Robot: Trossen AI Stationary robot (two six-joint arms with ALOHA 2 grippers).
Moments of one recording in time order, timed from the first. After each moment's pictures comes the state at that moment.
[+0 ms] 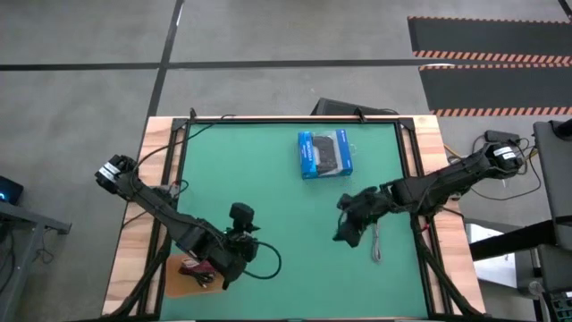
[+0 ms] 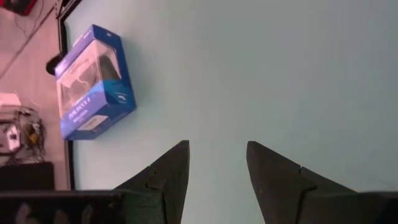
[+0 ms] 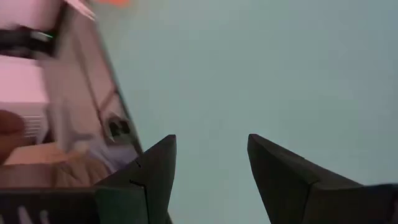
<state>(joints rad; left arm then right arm) -0.62 1.57 1.32 -0.89 -0.64 -0.08 0.27 1.25 0.76 -0.28 -0.20 1.04</state>
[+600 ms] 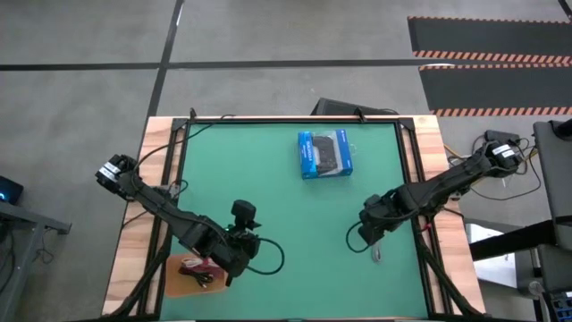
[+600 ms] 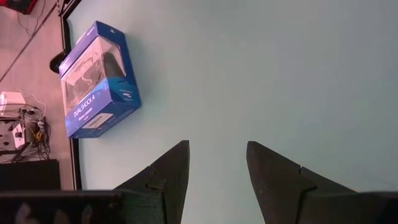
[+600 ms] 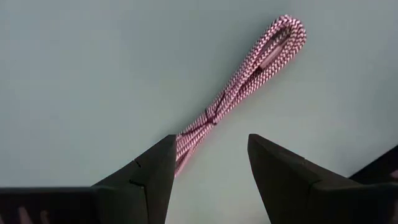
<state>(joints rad) -0.60 1.57 1.31 -0.89 -0.64 -0.05 0.37 1.25 0.76 -0.97 -0.18 1.37</state>
